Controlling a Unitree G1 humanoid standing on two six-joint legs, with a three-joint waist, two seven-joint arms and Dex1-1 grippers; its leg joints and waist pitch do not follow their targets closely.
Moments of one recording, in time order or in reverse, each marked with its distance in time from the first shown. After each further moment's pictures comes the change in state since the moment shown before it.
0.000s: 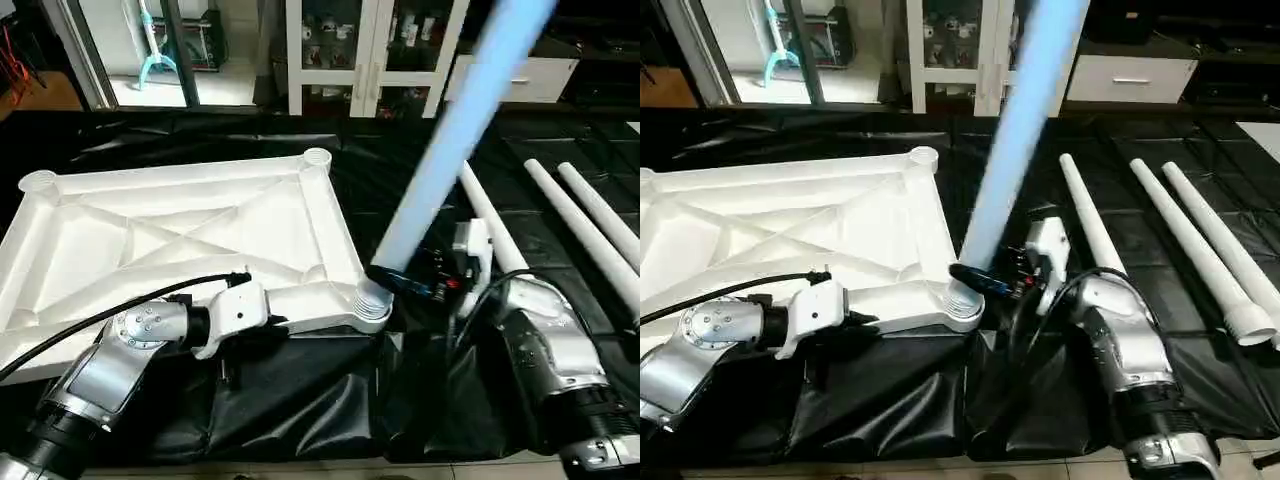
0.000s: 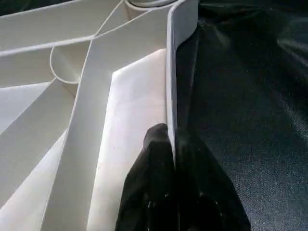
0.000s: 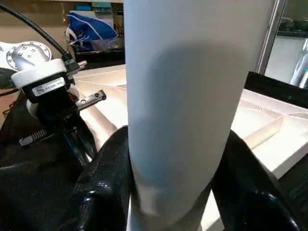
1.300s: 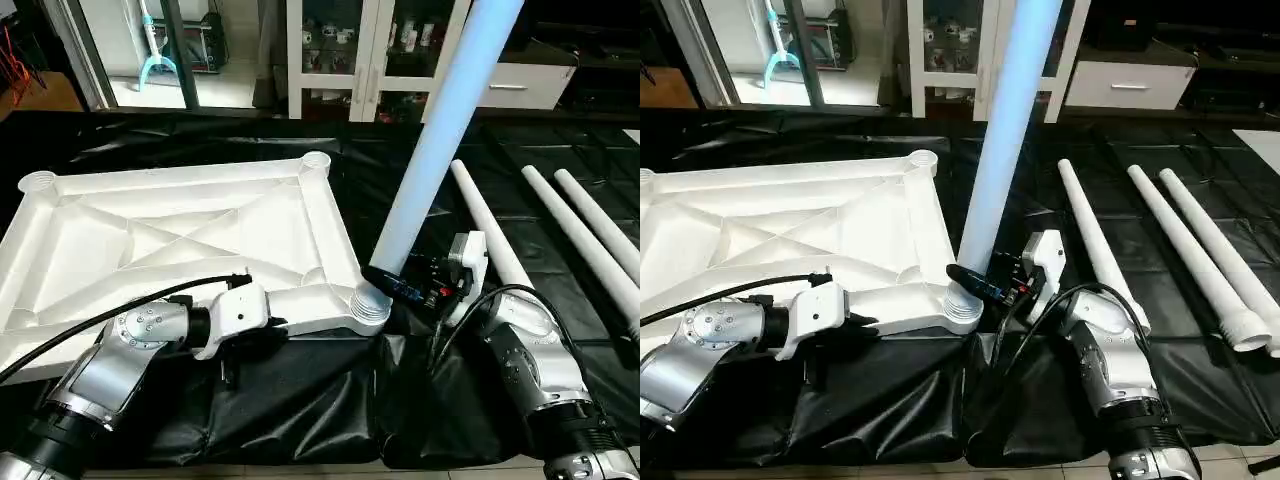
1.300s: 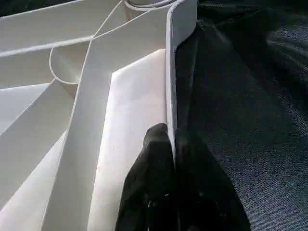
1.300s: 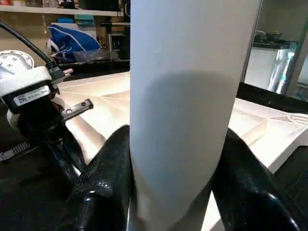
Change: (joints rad) left arm -0.005 -0.006 0.003 0.022 0.023 -0.009 -0.010; right arm 0.055 0.077 -0.018 0.037 -0.017 -0.103 -0.078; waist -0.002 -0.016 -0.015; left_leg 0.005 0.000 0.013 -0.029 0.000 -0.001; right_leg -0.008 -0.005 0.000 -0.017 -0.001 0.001
